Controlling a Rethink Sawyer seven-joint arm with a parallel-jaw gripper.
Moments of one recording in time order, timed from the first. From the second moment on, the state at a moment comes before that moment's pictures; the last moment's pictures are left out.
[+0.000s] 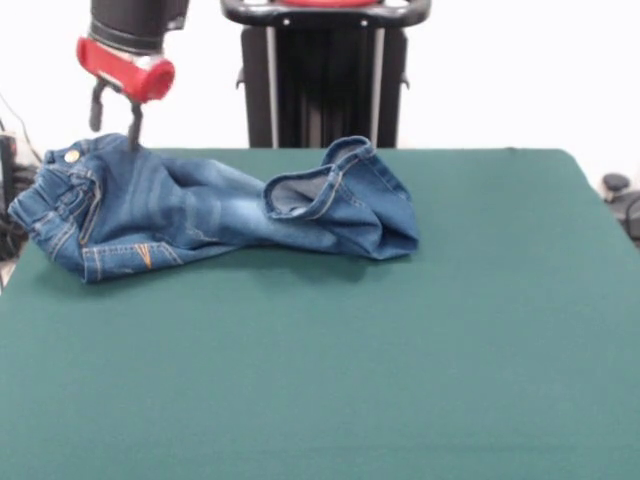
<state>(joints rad) -0.55 -0.76 -0.09 1.87 -0.52 0.25 2.17</state>
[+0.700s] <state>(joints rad) -0.34 -0.75 -0.06 1.87 -0.35 0.40 2.17</state>
